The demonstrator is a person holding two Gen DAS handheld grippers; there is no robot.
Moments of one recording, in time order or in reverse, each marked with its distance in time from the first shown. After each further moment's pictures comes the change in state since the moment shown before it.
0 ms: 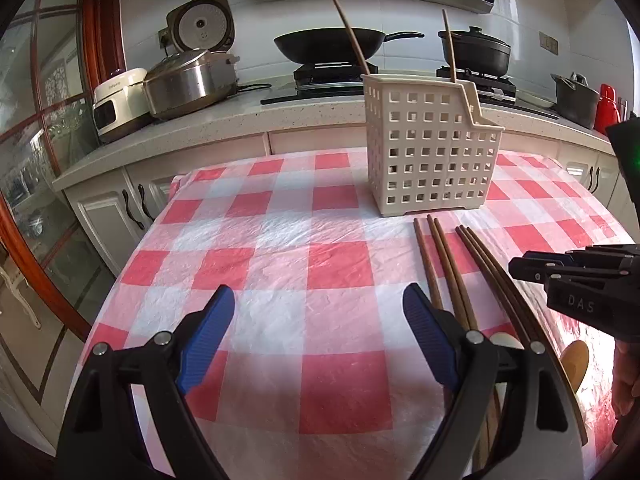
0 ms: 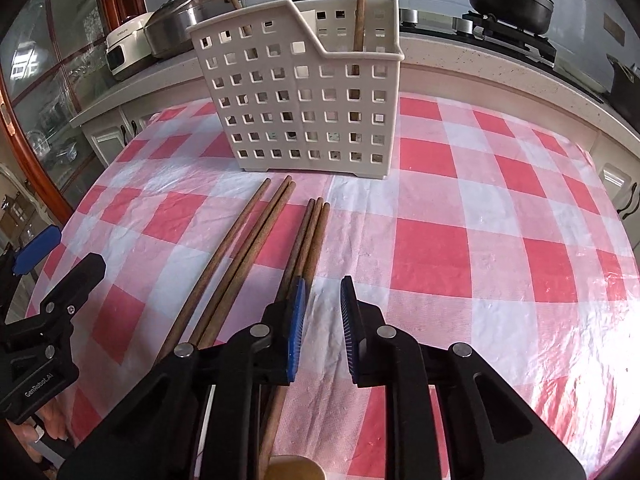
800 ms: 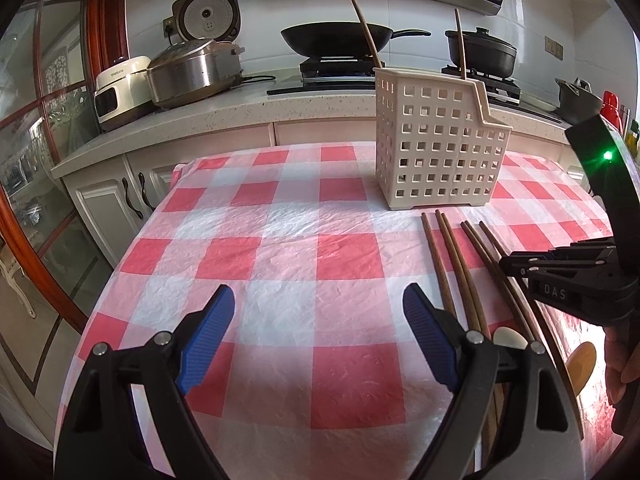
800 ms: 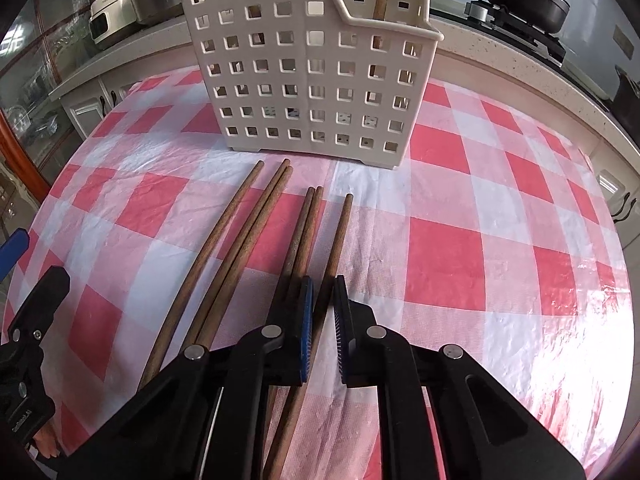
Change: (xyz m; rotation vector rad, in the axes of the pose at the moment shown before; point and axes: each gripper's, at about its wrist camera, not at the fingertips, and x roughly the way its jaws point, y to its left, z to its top) left arm 0.003 0.009 -0.005 -0.022 0.023 -0.014; right arm 0.023 0.010 0.013 -0.022 0.093 -0.059
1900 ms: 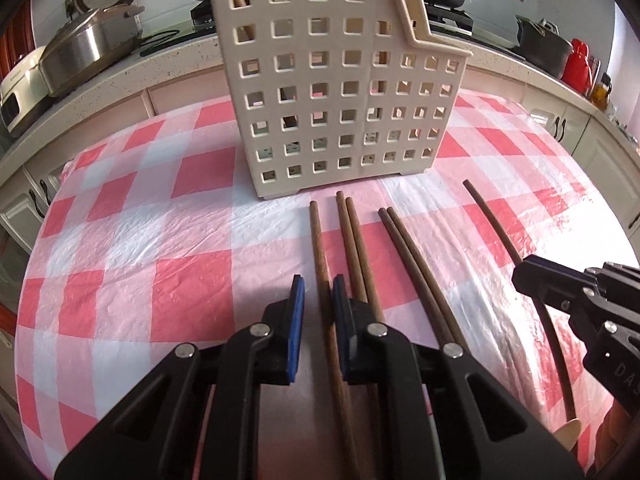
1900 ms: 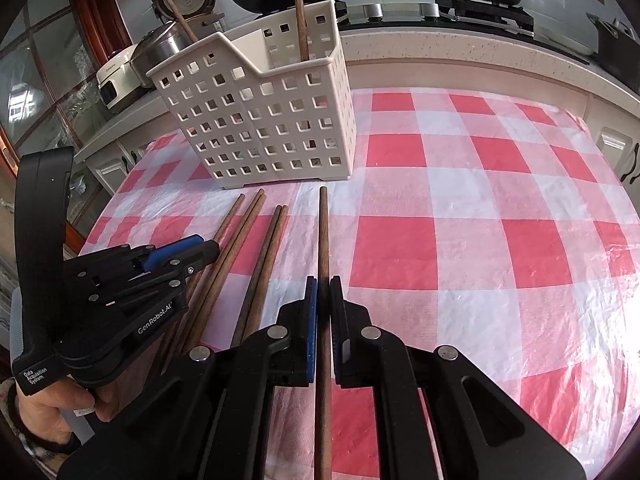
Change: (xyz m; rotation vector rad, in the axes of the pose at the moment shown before) left arm 0.096 -0.087 0.037 0.130 0.228 -0.195; right arm -0.028 -0.052 -0.020 0.137 -0.122 0.146
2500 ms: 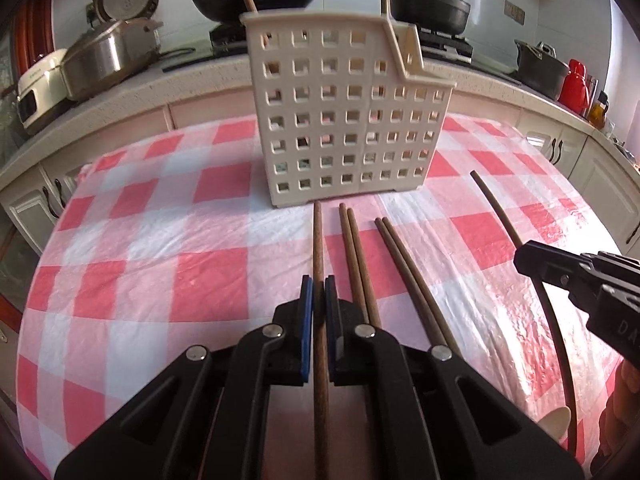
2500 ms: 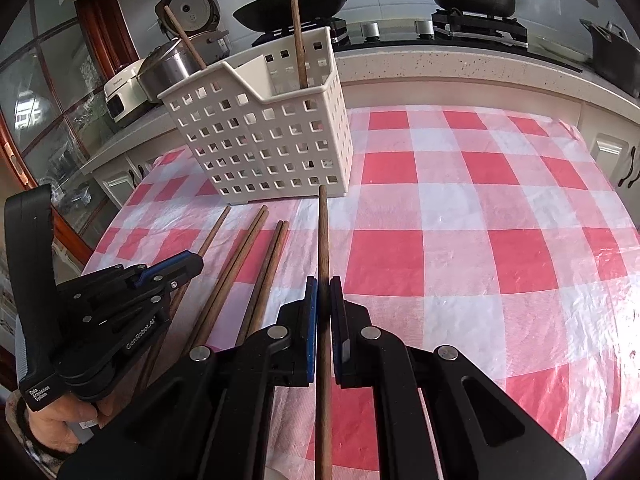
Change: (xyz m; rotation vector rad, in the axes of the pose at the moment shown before) left arm -0.036 0.003 -0.019 -0.045 -0.112 0.010; right arm -0.024 -0.006 -0.002 0.003 -0.079 0.018
